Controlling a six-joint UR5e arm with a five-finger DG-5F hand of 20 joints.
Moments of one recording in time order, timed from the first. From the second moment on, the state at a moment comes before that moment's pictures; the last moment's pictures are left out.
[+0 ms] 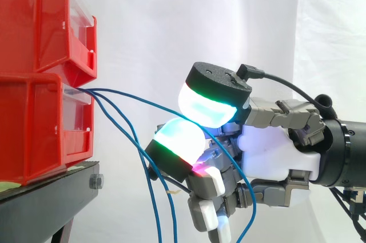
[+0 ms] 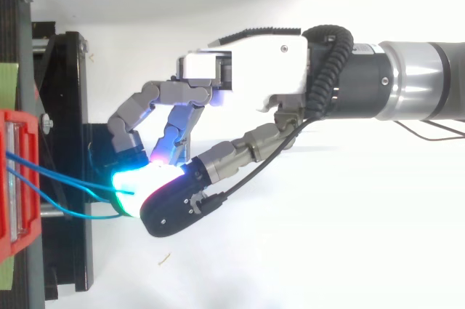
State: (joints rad) arm 0.06 -2.36 -1.22 -2.60 -1.57 -0.14
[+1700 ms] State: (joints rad) arm 0.05 -2.39 -1.22 -2.55 -1.56 0.09
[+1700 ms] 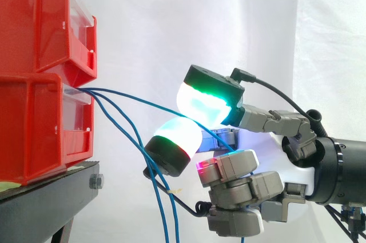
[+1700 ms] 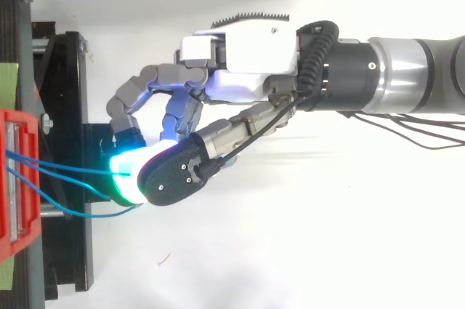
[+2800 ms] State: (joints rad) arm 0.05 -2.39 -1.22 -2.56 -1.56 0.05
